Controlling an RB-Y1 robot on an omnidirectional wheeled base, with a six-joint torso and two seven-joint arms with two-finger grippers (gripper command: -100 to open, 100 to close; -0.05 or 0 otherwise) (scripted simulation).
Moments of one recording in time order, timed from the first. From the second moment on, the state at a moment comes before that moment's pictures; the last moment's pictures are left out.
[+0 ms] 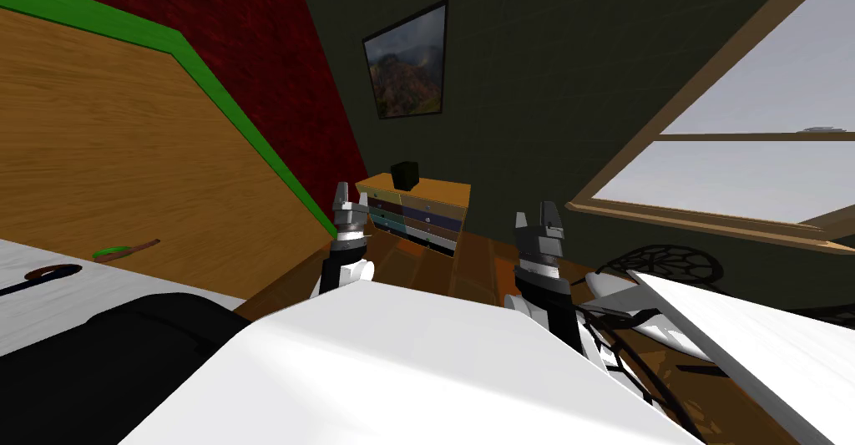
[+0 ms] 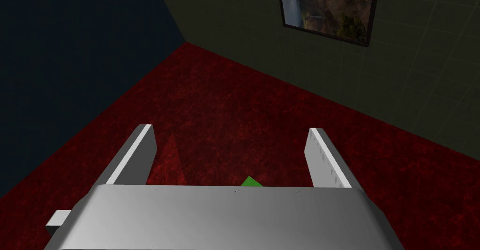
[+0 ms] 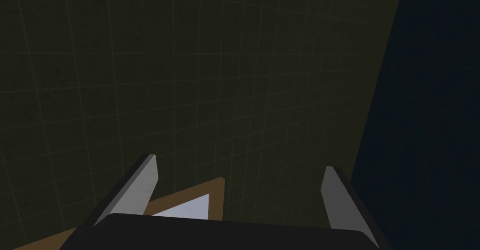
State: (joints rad) left arm 0.46 -0.04 0.03 -2.36 0.06 -0.43 -0.05; right arm 0.54 0.01 0.02 -2.35 0.11 -0.41 -0.04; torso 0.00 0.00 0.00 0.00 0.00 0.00
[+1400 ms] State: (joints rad) left arm 0.45 0.07 0.03 -2.31 0.06 -0.44 -0.05; right arm 0.54 0.01 0.02 -2.35 0.11 -0.41 -0.04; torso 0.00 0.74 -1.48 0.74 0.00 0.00
